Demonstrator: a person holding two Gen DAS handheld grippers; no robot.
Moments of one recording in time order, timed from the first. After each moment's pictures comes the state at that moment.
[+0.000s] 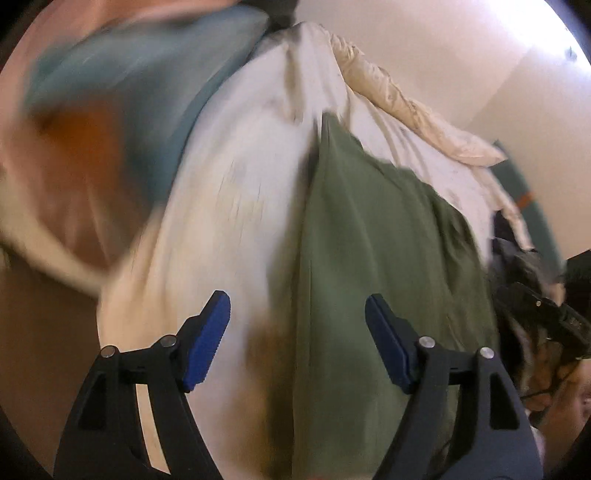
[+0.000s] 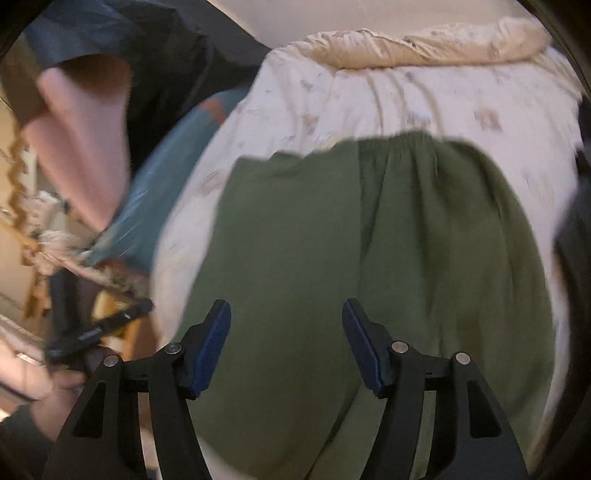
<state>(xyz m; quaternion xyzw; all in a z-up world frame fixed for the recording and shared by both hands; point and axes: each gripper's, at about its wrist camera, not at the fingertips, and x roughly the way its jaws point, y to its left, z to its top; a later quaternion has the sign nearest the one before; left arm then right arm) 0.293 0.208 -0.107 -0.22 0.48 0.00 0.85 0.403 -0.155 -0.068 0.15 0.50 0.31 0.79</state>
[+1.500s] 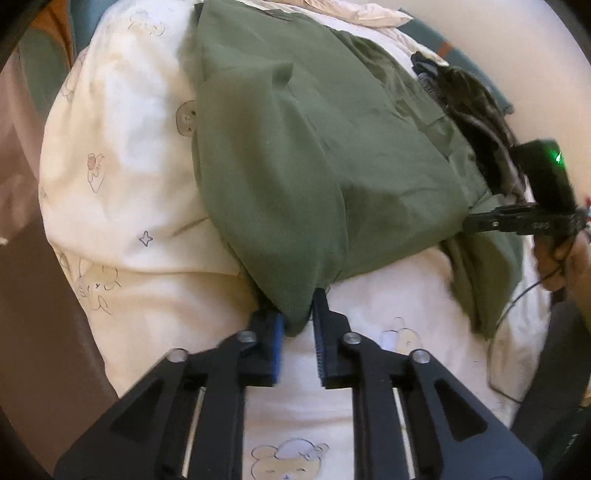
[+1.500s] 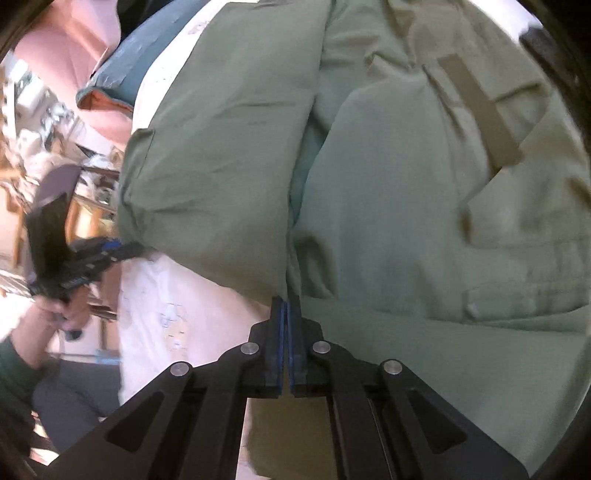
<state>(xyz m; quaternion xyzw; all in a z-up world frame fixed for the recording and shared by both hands) 0.188 0.166 -0.167 -0.08 0.57 -0.20 0.79 0.264 -0.174 -0.159 0.07 0.64 0.30 0.71</state>
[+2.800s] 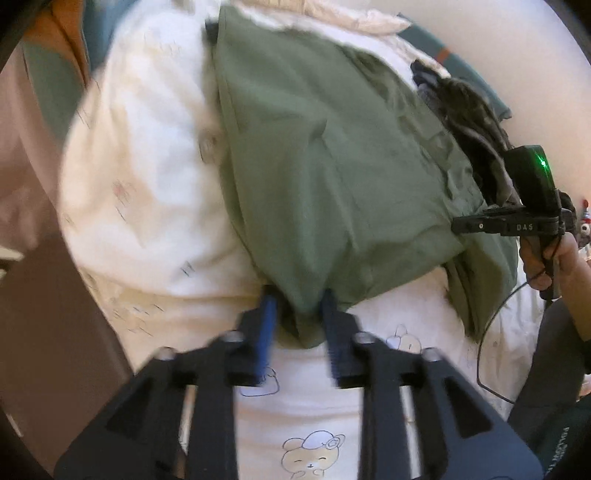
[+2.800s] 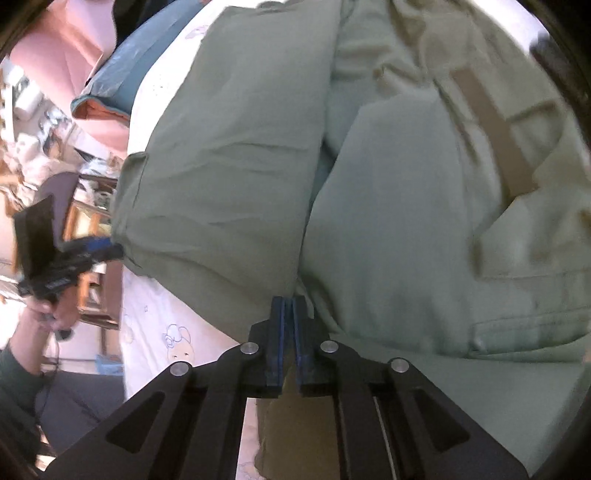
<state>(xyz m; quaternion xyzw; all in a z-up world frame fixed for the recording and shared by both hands) 0.199 0.200 -0.144 -0.06 0.56 -0.20 0.80 0.275 -0.175 -0.148 0.06 0.63 0.30 0.72</state>
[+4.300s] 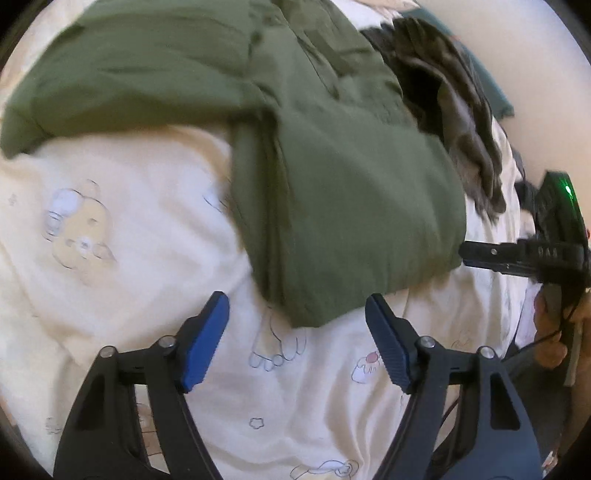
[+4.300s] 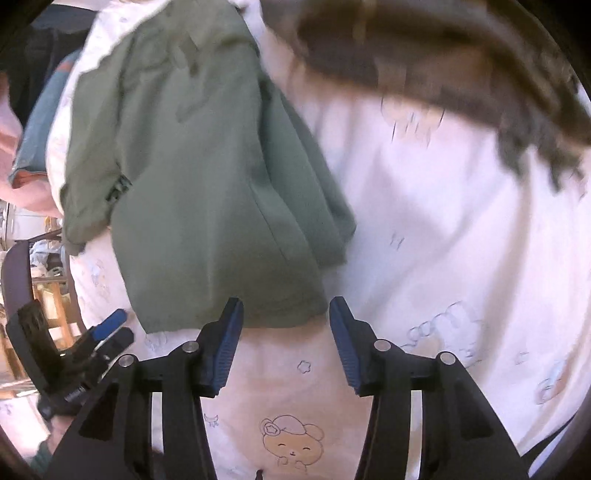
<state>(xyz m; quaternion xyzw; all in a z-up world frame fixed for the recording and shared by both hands) 0.081 -0.055 -0.180 -0.15 0.62 -0.16 0.75 0.156 -0.374 -0.156 0.18 0.71 0.09 0.67</state>
